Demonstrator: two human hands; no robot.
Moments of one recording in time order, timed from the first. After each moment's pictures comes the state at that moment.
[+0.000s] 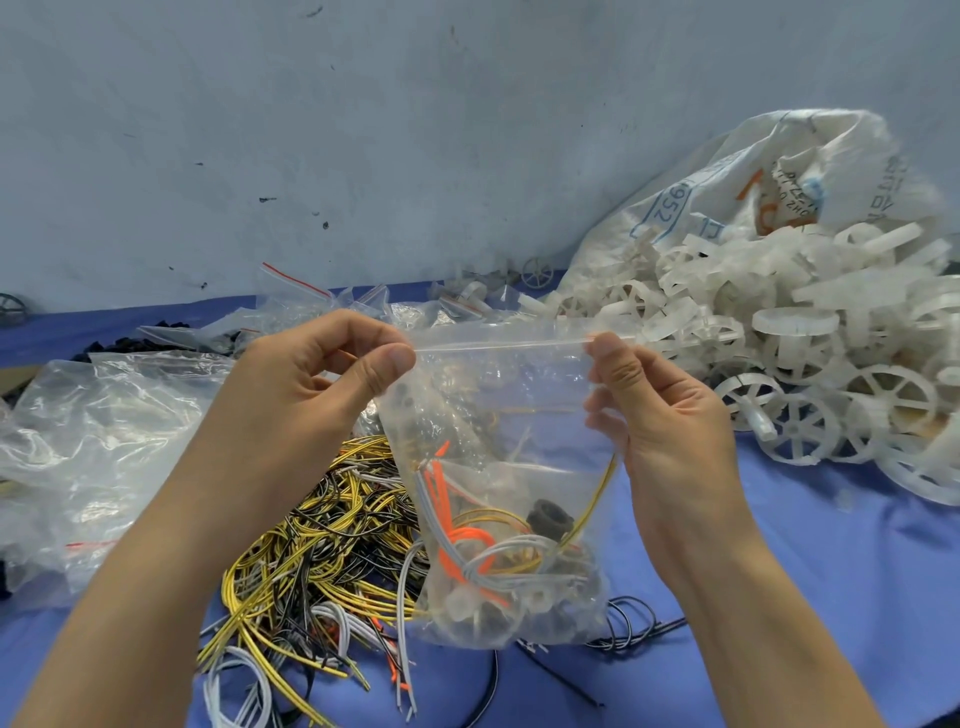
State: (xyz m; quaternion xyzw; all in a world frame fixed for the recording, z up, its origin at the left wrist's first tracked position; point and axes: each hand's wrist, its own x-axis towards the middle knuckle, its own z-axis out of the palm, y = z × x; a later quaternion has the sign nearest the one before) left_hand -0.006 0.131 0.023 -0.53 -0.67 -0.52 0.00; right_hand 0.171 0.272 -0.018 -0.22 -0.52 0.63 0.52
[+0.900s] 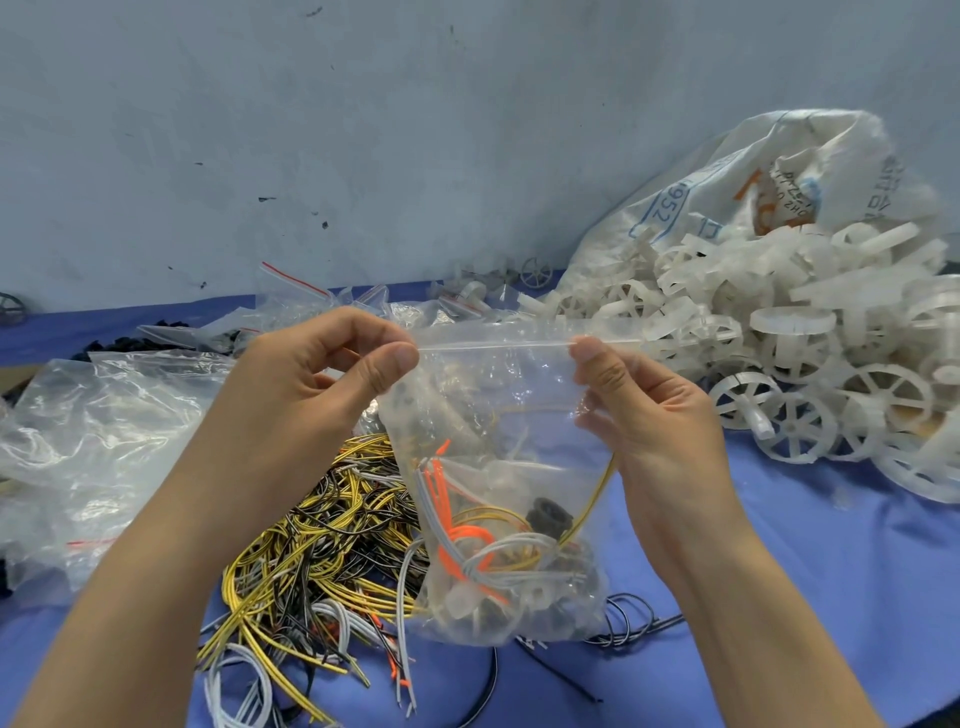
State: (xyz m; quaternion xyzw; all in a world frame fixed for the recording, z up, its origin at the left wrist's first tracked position) left_hand -0.004 0.130 0.025 -0.54 -0.67 -0.52 0.00; right_hand 0.171 0.270 -0.018 -0.22 -0.55 0.63 0.50
